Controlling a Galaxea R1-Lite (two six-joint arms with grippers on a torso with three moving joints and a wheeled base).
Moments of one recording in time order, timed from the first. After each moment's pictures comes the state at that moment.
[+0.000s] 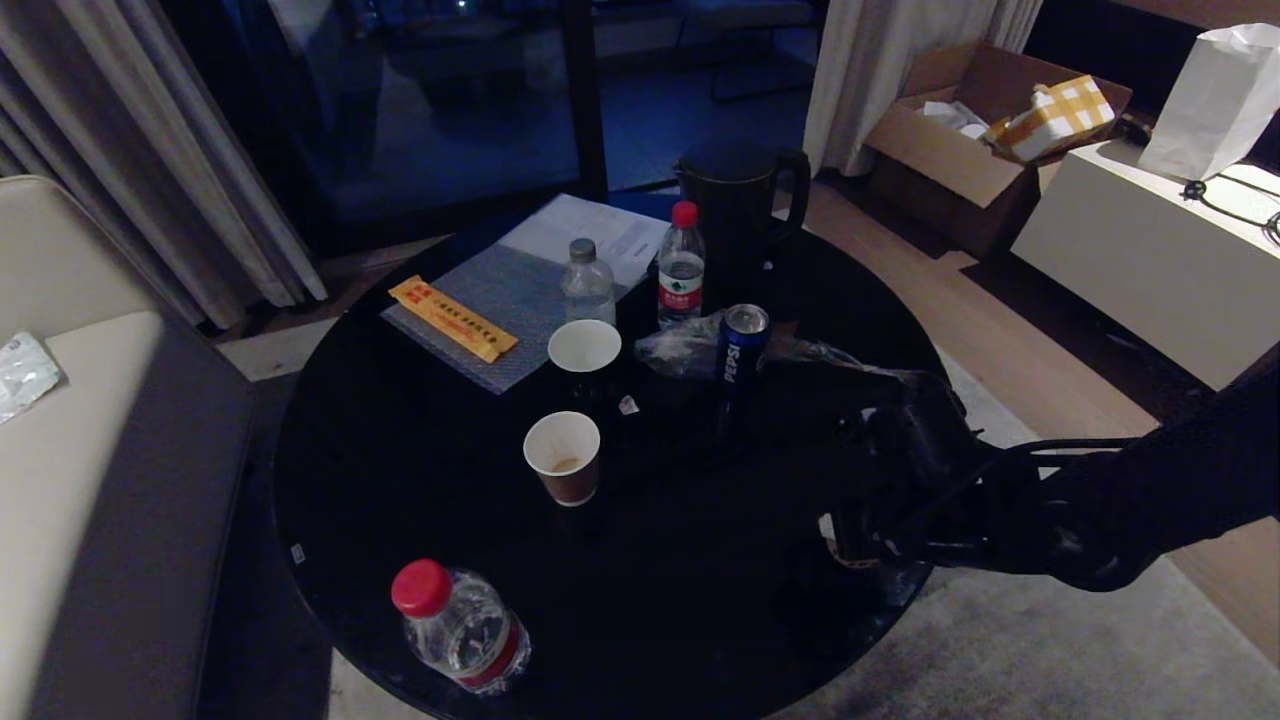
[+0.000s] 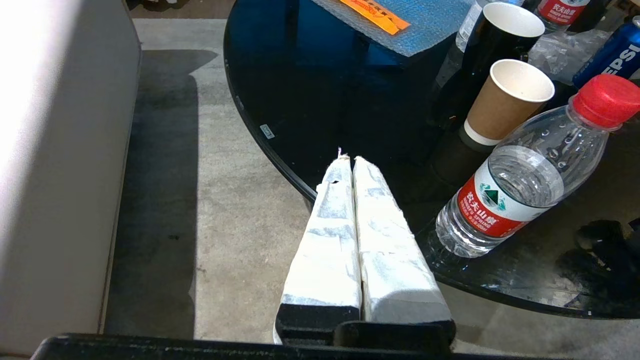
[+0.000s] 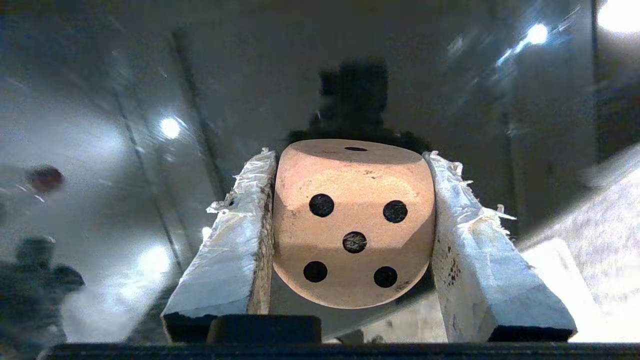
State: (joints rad) left arm 0.00 0.00 0.00 -0.01 0.06 -0.14; right arm 0.47 1.94 -0.85 -0.29 -0.21 0.26
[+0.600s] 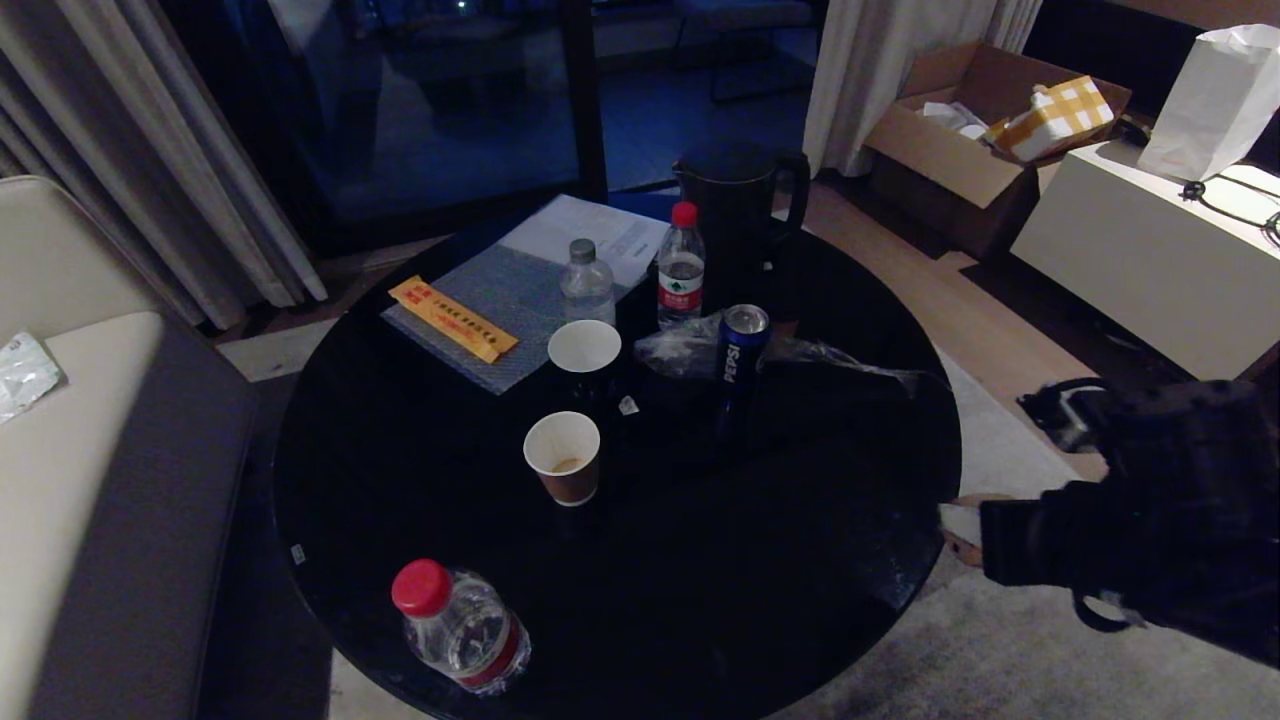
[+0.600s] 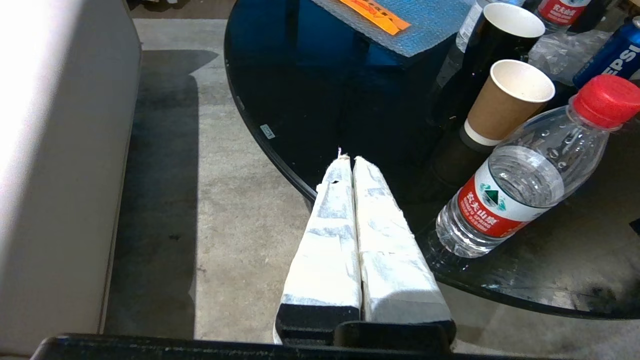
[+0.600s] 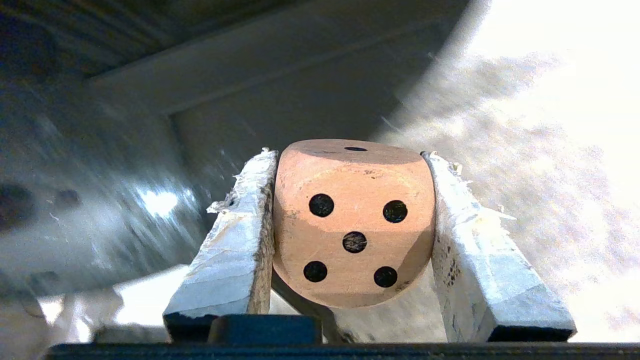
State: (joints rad) left arm 0.00 0.00 0.00 -0.01 0.07 -0.14; right arm 0.47 1.43 -0.55 -0.27 -0.33 0.26
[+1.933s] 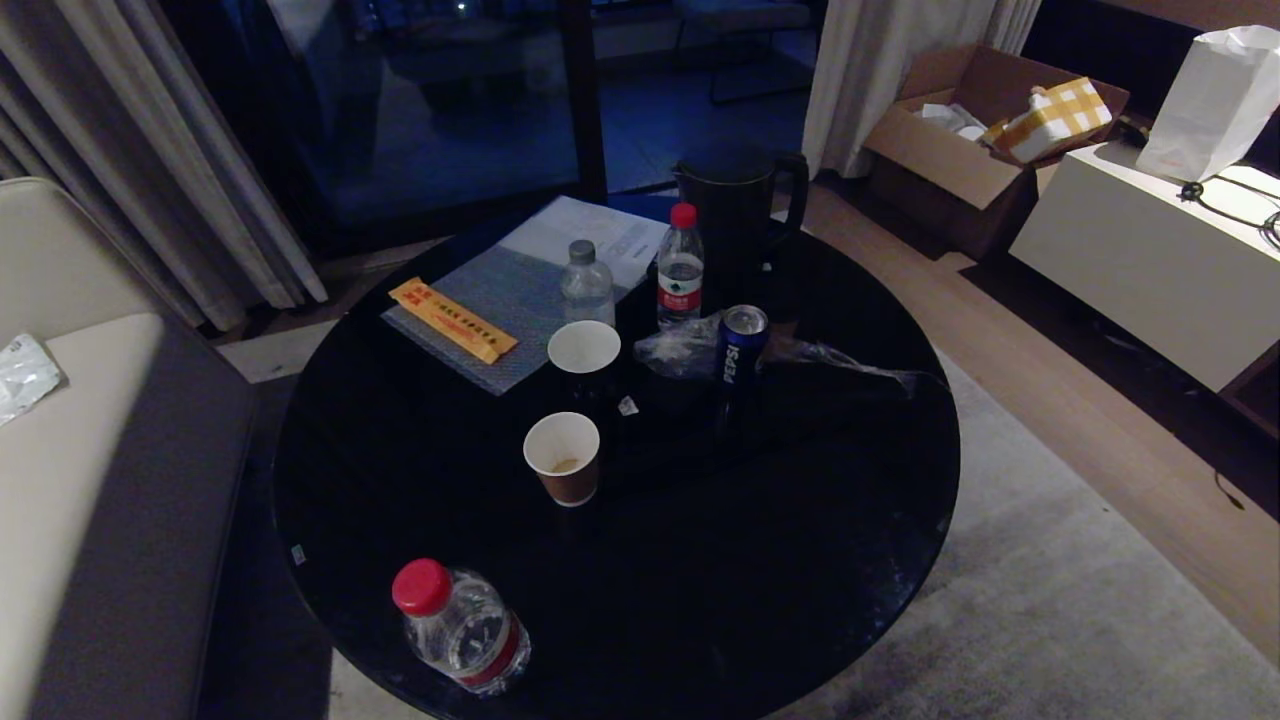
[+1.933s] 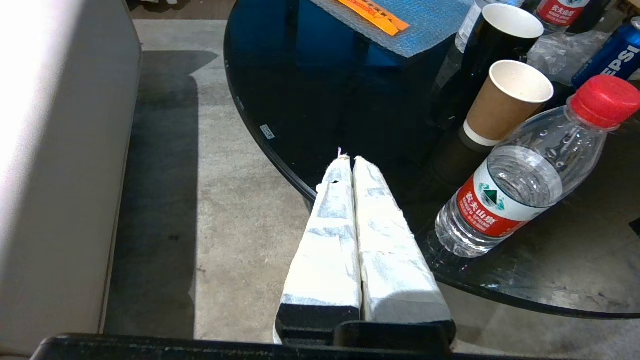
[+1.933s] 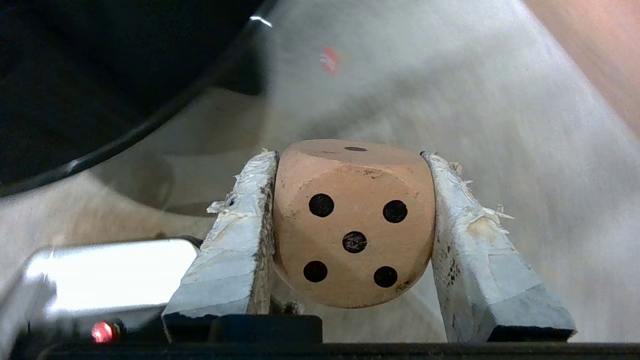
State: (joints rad) left arm 0.00 0.00 0.00 -0.01 0.07 -0.14; right arm -0.01 0.20 -0.08 0.15 -0.05 0.05
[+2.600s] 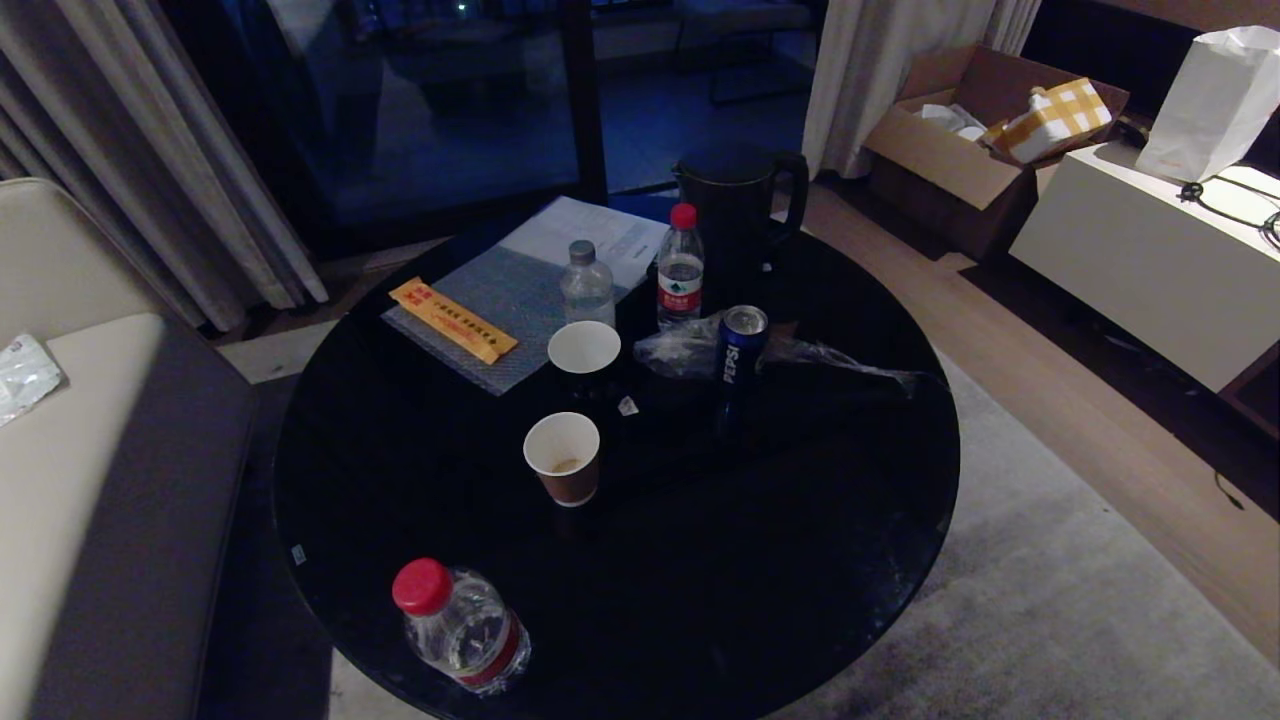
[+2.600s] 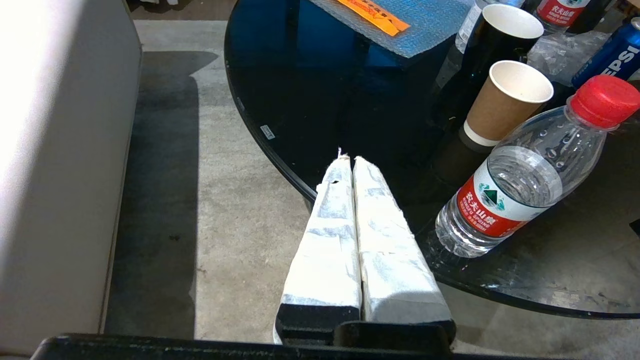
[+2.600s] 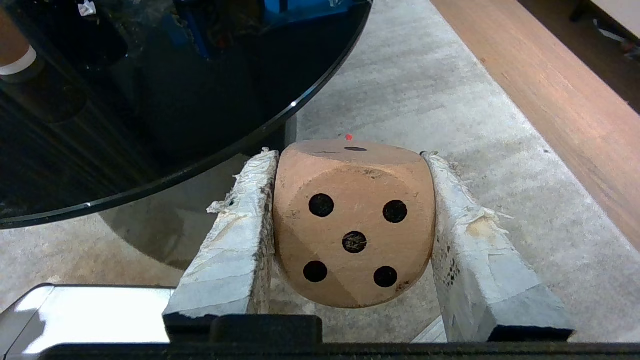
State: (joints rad) left arm 0.00 0.00 0.00 -0.01 0.07 -0.14; right arm 0.00 0.00 -0.05 0.11 0.02 -0.02
